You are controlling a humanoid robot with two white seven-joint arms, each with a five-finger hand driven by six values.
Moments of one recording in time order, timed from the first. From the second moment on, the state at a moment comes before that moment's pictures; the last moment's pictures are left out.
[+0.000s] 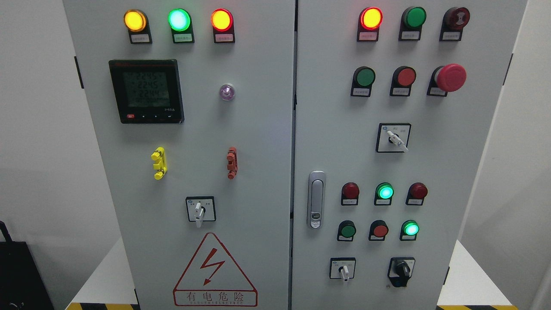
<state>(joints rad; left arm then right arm) 0.22 0.01 0.12 -1.71 -0.08 -0.25 -0.10 0.10 0.12 -0.19 -0.11 0.07 0.06 -0.02</state>
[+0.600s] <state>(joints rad) 0.15 0.00 0.03 -1.86 -0.08 -0.12 0.10 0.10 0.12 -0.19 -0.11 0.07 0.06 -0.02</state>
